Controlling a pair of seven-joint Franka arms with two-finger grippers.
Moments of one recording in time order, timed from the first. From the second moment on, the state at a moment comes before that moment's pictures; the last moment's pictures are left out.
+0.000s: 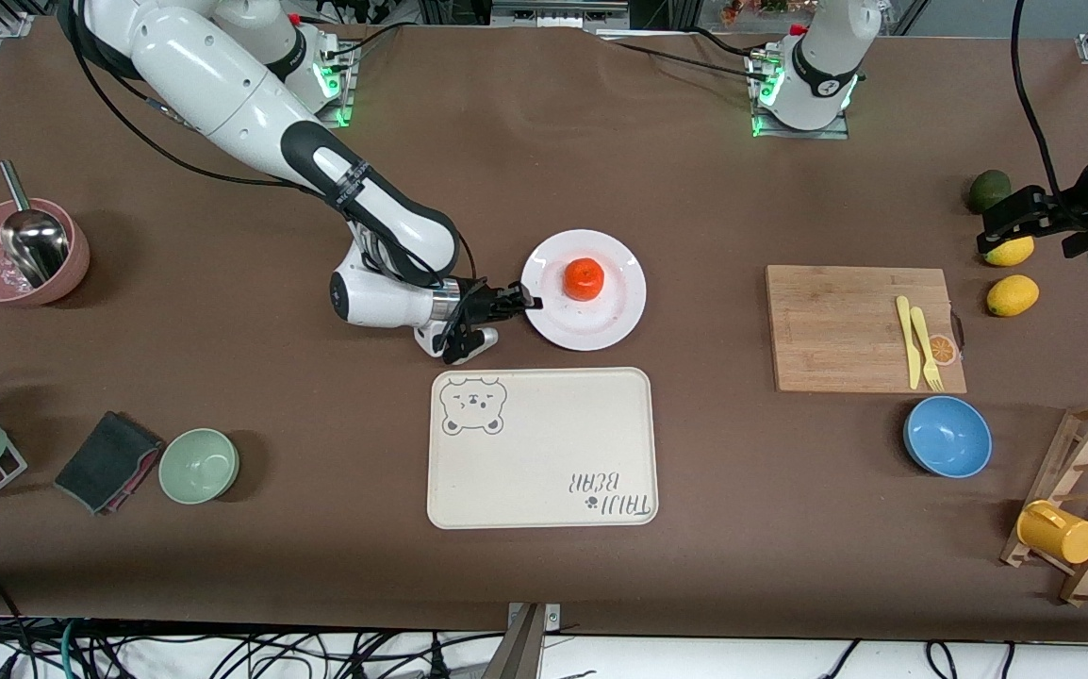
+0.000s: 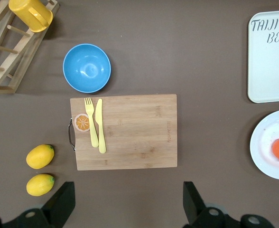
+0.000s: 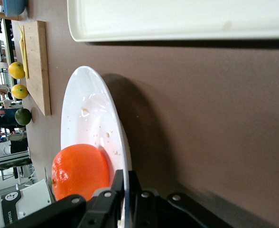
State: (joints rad) left arm 0.03 0.07 -0.01 -1.50 0.00 1.51 0.05; right arm 0.10 0.83 0.57 -1.82 0.96 2.57 -0.57
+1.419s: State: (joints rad) left arm 0.02 0.07 -0.01 -1.50 0.00 1.52 0.05; right arm 0.13 1.11 0.41 -1.20 0.96 2.39 -0.56
